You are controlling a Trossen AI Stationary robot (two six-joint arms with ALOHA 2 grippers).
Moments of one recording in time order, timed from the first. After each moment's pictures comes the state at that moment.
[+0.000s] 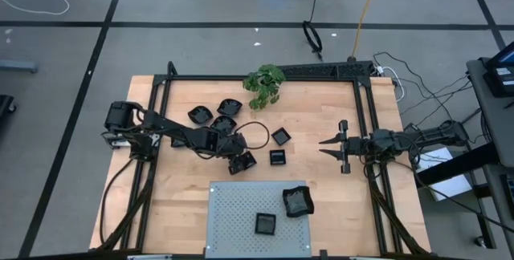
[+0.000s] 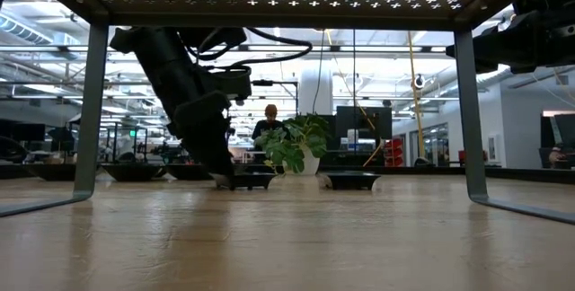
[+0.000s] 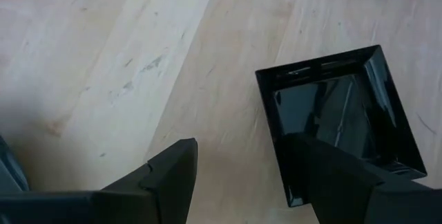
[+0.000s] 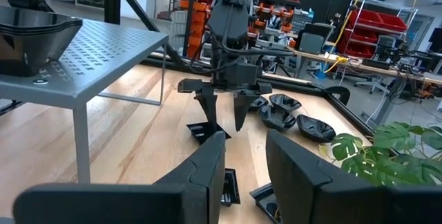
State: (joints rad) left arm -0.05 1.72 0.84 -0.15 -0.17 -0.34; right arm 0.19 0.17 0.02 0.13 0.18 -0.16
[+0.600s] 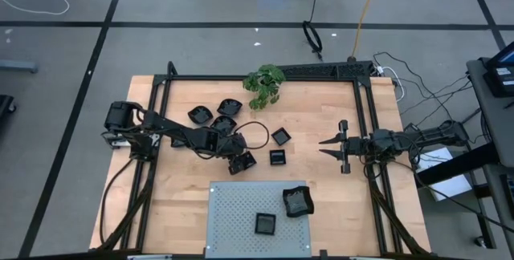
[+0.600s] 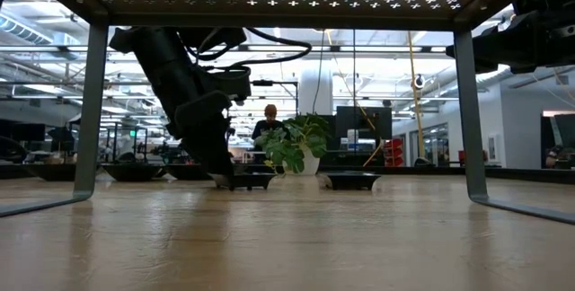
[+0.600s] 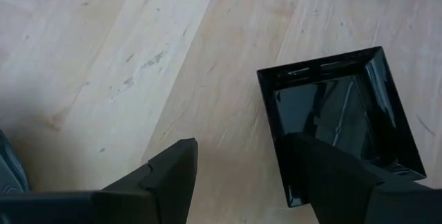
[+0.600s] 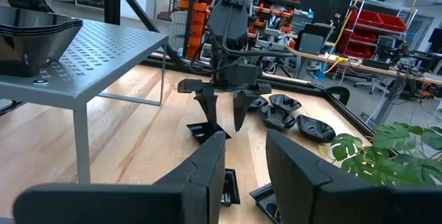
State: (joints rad) left arm -0.05 1.72 0.84 -0.15 -0.17 -0.37; right arm 0.19 0.17 0.02 0.13 0.18 -0.16
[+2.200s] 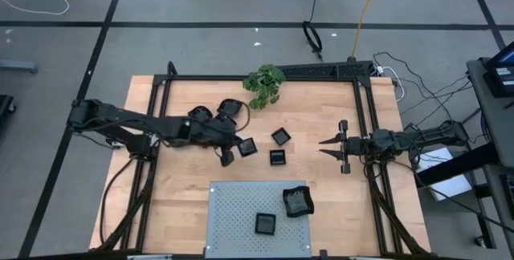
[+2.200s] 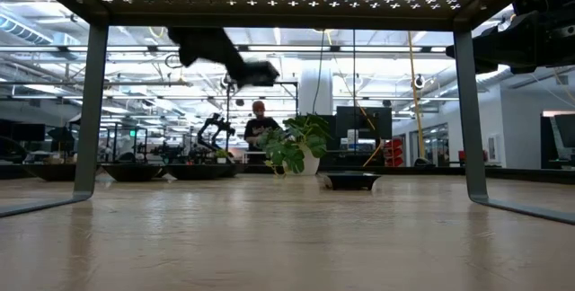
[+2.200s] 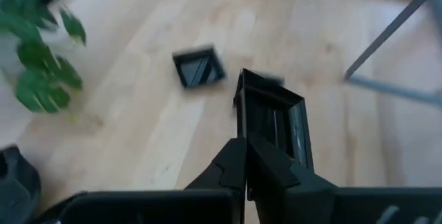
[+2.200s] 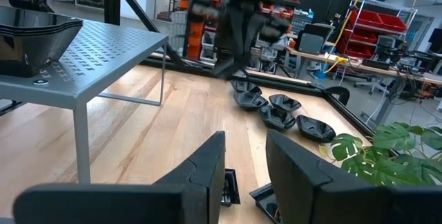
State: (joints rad) left arm -0.05 1.32 0.83 -0.15 -0.16 -0.27; right arm 0.19 0.17 0.02 0.13 0.18 -0.16
